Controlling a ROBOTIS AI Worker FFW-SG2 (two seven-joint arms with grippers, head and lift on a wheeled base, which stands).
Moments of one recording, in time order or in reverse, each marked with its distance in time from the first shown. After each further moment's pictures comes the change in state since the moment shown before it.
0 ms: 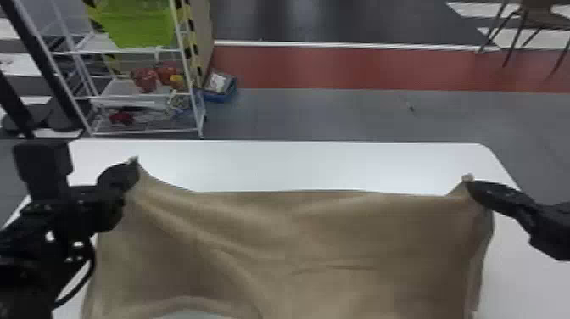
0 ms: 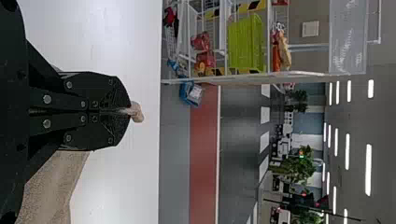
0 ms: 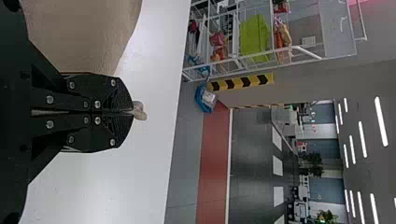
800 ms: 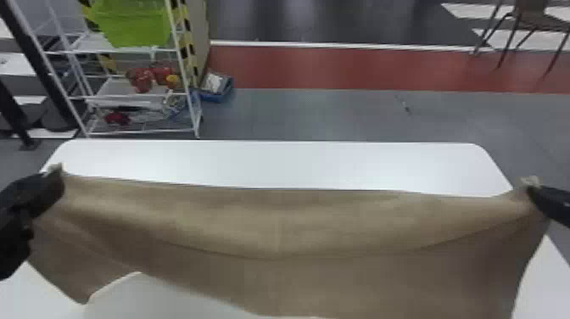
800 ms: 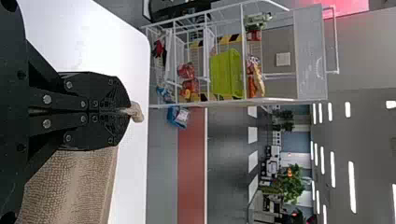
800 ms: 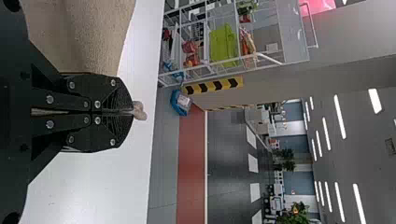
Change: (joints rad) left arm 0.254 -0.046 0.198 -0.514 0.077 0.259 -0.014; right arm 0.178 0.000 -0.251 -0.291 -0.310 0.122 0.042
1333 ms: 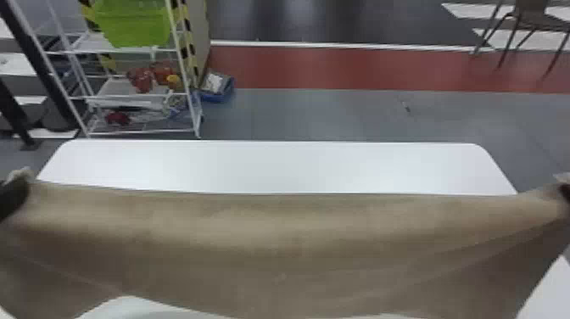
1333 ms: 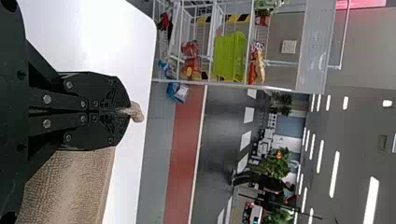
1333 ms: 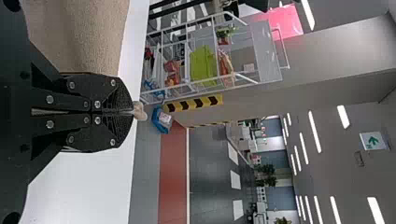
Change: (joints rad) left arm 0.038 -0.033 0.338 -0.058 0.352 0.046 -0.154; right arm 0.025 0.000 -0.150 -0.046 -0.192 0.017 0.077
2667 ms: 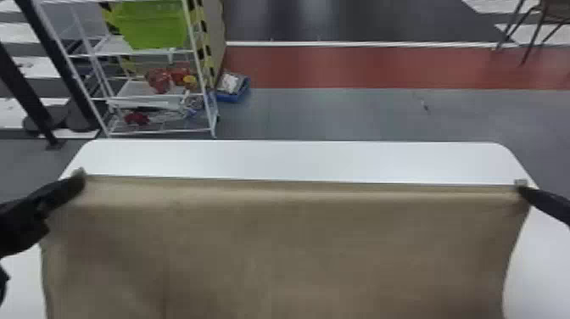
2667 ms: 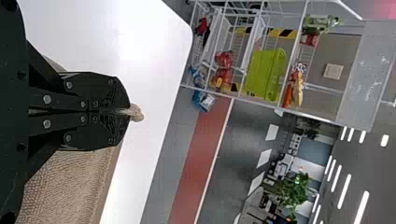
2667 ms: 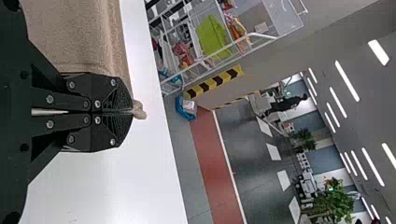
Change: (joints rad) left arm -0.305 0.000 -0.140 0.384 -0.235 0.015 -0.016; right arm -0.269 0.000 0.196 0.394 0.278 0.060 -0.092
